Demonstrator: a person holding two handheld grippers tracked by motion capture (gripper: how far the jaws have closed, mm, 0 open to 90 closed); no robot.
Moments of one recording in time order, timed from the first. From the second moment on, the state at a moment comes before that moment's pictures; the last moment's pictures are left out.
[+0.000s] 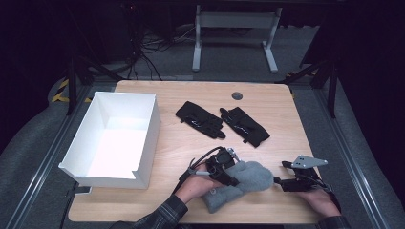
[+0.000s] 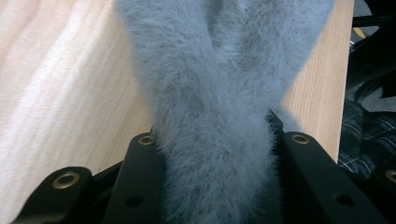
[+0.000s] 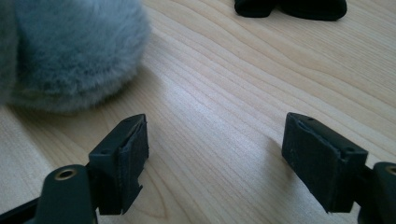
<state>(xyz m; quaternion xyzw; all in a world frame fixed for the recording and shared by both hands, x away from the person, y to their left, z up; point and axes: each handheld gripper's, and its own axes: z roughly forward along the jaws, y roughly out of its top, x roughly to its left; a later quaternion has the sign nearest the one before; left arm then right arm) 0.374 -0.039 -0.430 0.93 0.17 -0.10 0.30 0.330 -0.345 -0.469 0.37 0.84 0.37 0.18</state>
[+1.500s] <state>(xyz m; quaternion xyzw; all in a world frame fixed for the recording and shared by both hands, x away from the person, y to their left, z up) 0.412 0.063 -0.273 0.89 0.28 0.03 0.35 0.331 -0.344 -0.469 0.37 0.84 0.36 0.18</state>
